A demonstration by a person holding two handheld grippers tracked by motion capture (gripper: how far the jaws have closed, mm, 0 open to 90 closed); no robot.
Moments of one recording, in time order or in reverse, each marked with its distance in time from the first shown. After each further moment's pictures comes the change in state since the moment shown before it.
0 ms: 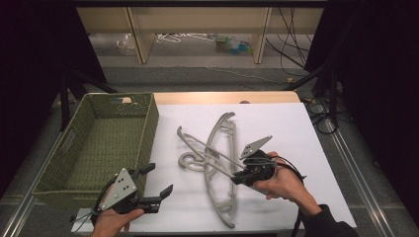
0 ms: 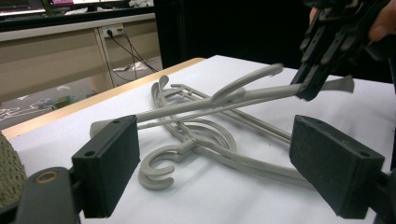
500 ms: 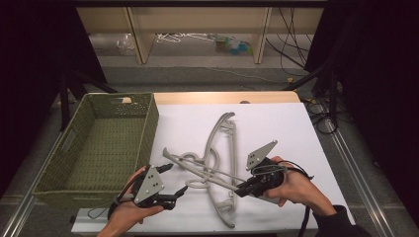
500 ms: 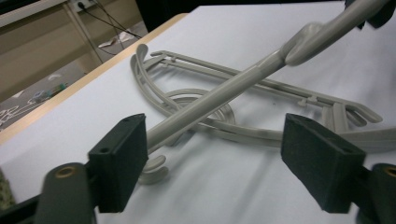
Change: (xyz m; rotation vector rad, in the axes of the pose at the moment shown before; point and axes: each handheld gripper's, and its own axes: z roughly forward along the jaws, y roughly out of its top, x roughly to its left) left arm -0.013 0.002 0.043 0.215 -0.053 0.178; right arm 0.014 -0.010 -0.016 0.020 0.164 -0.121
